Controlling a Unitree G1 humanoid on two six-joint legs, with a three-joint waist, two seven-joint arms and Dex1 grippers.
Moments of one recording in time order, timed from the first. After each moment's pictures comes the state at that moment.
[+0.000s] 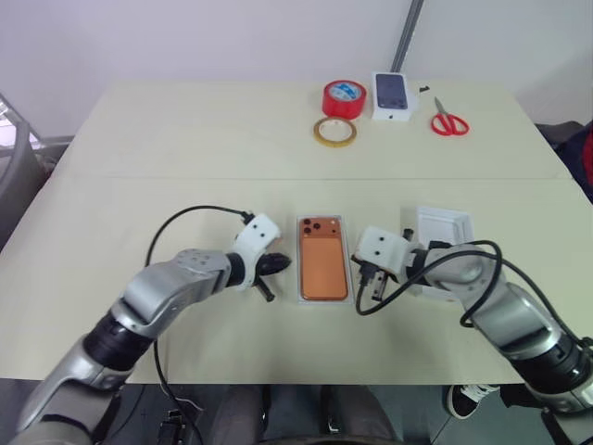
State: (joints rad) left arm -0.50 0.60 -0.43 -0.27 -0.60 0.86 -0.39; right arm -0.39 -0.79 0.39 -0.48 -0.03 0.77 0.75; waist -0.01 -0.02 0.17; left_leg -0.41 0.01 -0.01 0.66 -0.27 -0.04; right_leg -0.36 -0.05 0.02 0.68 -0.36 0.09
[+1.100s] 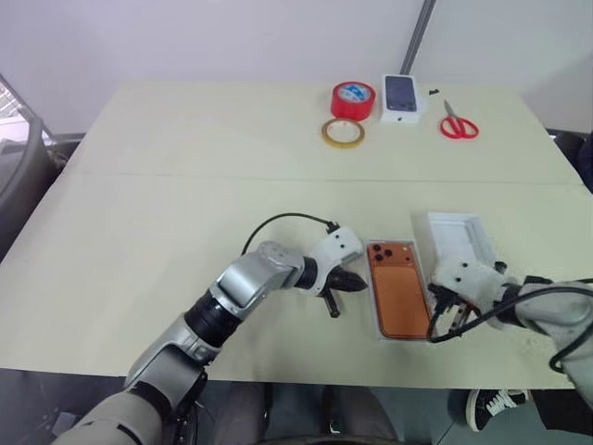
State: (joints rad) left arm -0.64 0.25 -0.50 -0.04 -0.33 0.86 -0.75; right arm 0.09 -1.02 -0.24 -0.73 0.12 0.96 0.92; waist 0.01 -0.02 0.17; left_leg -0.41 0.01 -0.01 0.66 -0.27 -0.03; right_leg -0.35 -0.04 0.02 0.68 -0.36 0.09
